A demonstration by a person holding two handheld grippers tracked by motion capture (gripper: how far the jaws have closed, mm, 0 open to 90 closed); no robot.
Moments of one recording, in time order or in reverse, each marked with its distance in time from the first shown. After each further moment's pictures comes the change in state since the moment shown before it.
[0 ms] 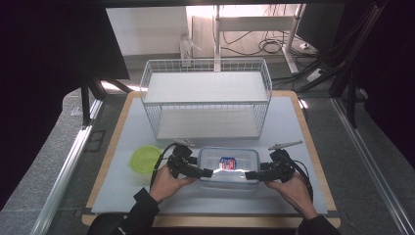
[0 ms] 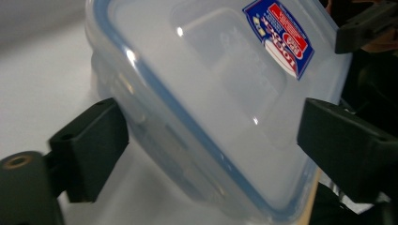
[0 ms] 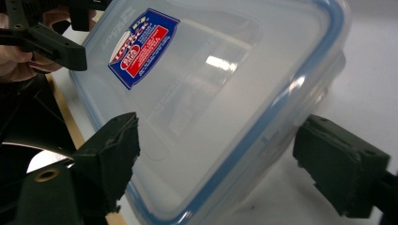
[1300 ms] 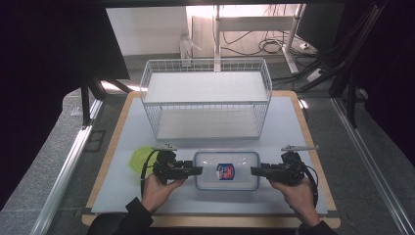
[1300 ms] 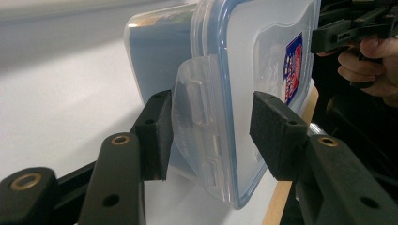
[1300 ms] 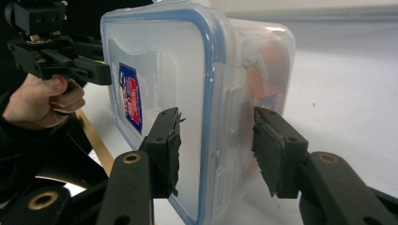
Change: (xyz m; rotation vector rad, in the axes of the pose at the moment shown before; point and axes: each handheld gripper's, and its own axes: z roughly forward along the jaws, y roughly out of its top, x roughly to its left) left arm -0.013 -0.022 -0.041 -0.196 0.001 -0.028; right arm 0.018 -0.009 -0.031 -0.177 0.025 0.053
